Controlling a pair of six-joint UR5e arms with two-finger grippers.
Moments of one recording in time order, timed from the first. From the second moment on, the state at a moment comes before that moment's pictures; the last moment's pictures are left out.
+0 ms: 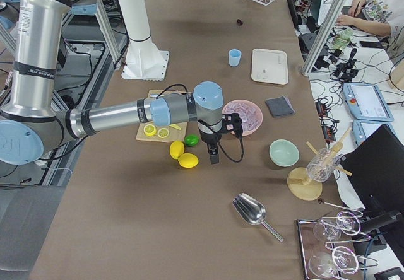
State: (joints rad) left arm -1.52 -1.42 -1.67 -2.00 -2.39 -0.12; right arm 1.46 -1.77 1.99 -1.58 2.32 0.03
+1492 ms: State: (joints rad) left arm -1.51 -1.54 -1.61 -2.00 -2.39 -0.12; right arm 1.10 -1.27 1.78 -1.68 2.35 0.43
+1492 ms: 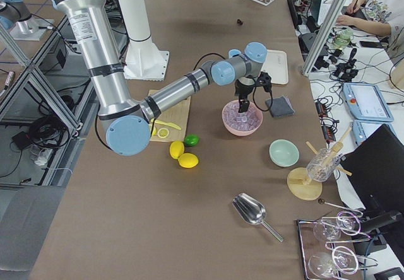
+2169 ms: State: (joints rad) left arm -1.51 -1.65 -1.48 -2.00 -2.38 -0.11; right arm 1.05 -1.22 1.60 -1.49 2.31 0.44
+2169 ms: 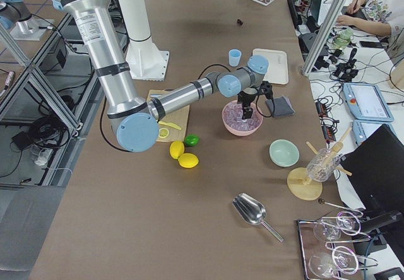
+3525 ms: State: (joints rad) left arm -1.50 -1.66 -1.45 -2.00 -2.39 -0.11; right arm 0.98 -1.20 1.52 -1.39 2.22 0.47
